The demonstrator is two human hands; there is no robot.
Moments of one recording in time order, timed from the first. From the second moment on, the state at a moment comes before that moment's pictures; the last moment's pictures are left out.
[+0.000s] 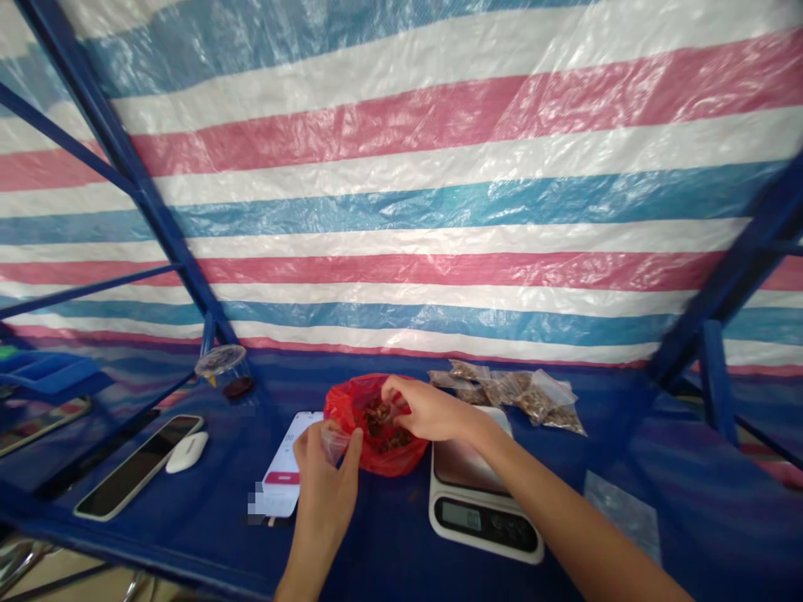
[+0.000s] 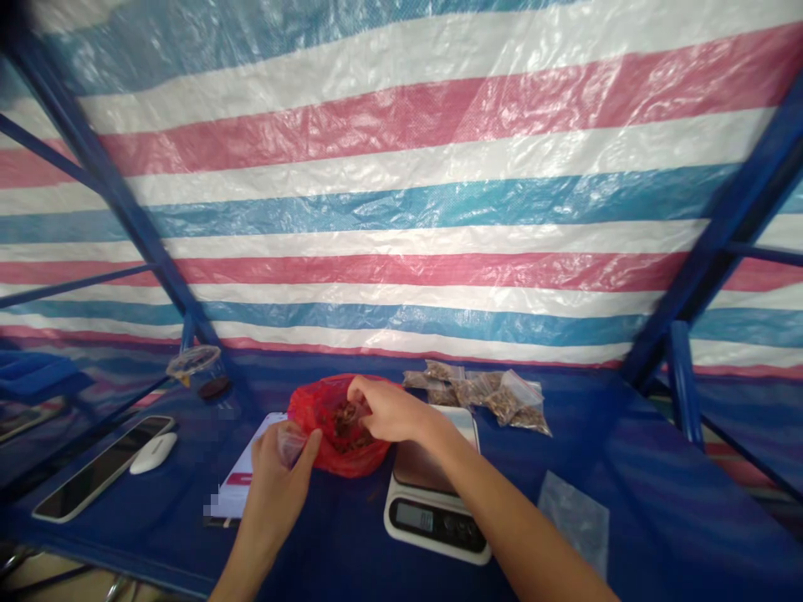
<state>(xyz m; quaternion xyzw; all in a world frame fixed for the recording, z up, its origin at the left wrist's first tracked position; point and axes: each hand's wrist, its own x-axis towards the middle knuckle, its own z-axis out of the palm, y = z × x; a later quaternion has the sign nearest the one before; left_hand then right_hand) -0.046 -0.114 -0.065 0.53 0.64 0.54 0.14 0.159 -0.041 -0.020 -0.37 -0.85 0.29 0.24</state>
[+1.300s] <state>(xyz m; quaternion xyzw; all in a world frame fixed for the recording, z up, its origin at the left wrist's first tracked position) 0.043 -0.028 -0.035 0.67 0.27 0.48 0.49 0.219 -0.067 0.068 -0.45 -0.85 0.11 0.26</state>
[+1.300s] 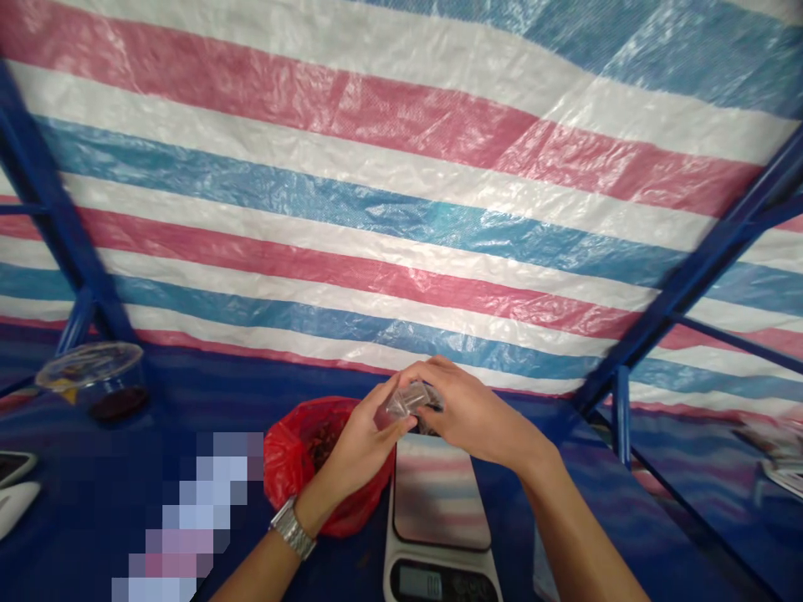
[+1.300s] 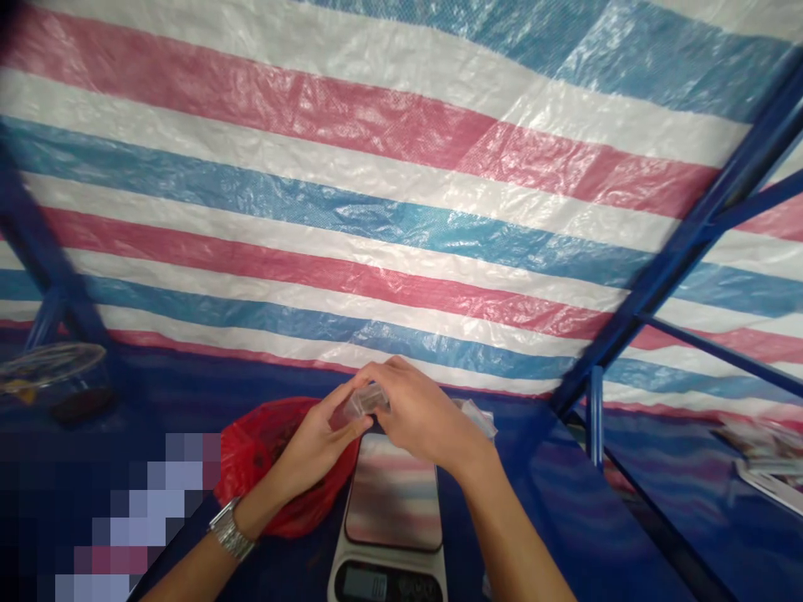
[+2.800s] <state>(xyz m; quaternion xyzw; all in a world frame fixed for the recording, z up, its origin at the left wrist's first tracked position) 0.009 -0.023 0.000 0.65 0.26 0.44 0.55 0.207 -0.073 0.075 -0.41 -0.83 0.04 0.37</state>
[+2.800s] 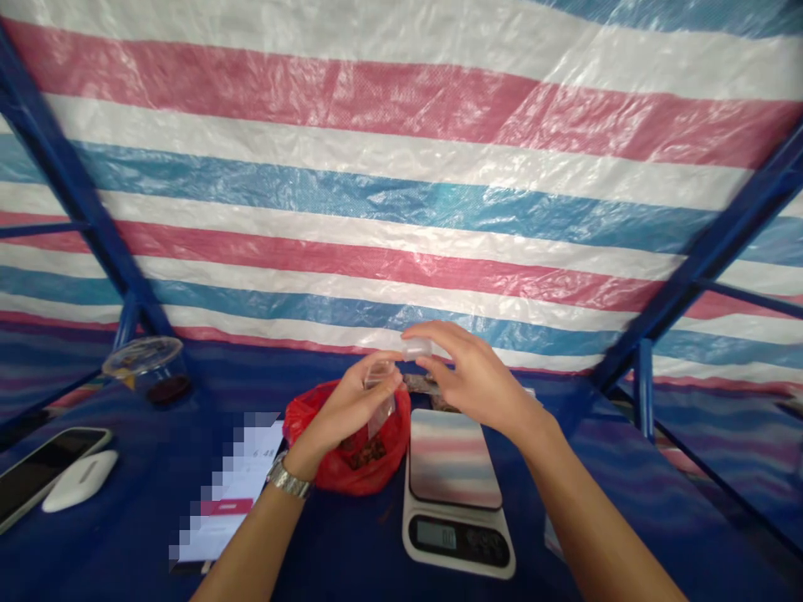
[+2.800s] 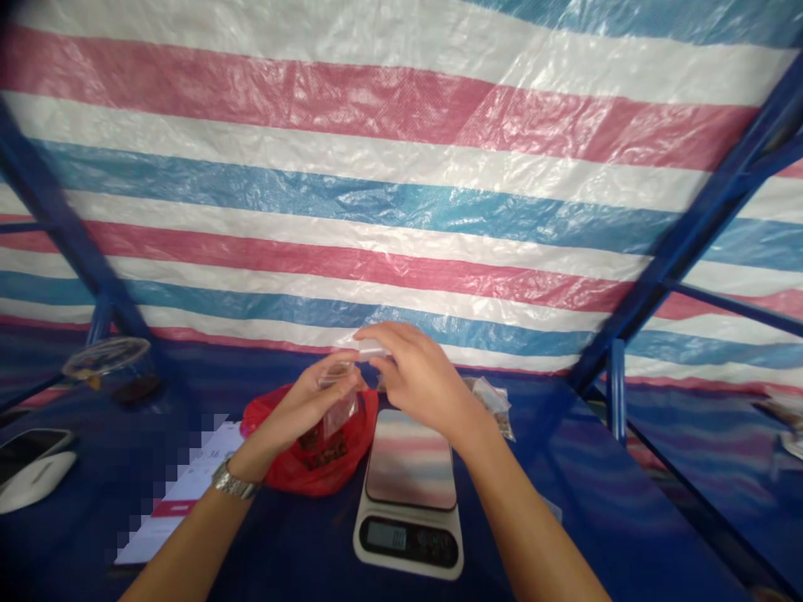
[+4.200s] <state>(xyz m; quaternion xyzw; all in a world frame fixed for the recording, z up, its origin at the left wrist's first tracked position) -0.051 -0.006 -0.009 0.81 0.49 0.24 0.23 0.129 -0.063 -0.013 -0.47 -0.87 0.09 0.10</state>
